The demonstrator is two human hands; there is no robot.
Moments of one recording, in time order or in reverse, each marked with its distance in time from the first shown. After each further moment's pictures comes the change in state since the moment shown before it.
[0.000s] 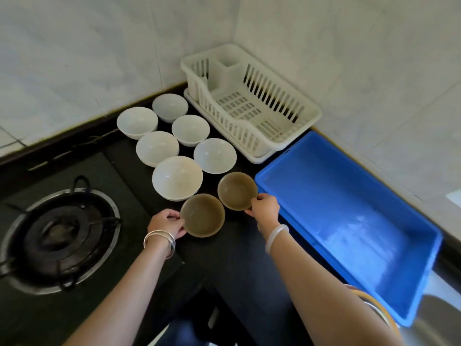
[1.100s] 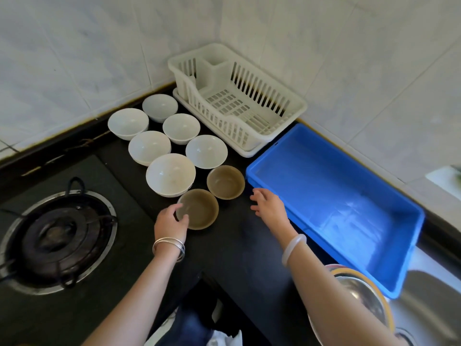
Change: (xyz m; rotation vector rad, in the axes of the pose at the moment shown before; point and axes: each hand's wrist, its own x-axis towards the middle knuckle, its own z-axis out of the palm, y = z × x) left_hand -0.040 -0.006 0.007 0.453 0.052 0.402; right_hand -0.045 0.005 -0.050 -0.135 -0.160 -0.150
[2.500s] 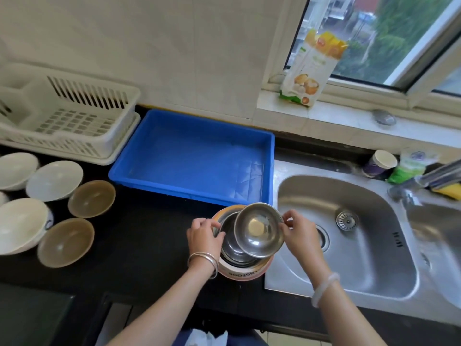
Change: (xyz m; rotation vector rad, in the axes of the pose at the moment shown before) left_hand -0.214 0.075 0.187 0.338 -0.529 0.541; right_hand -0.200 0.195 -0.205 -0.208 0.710 0.125
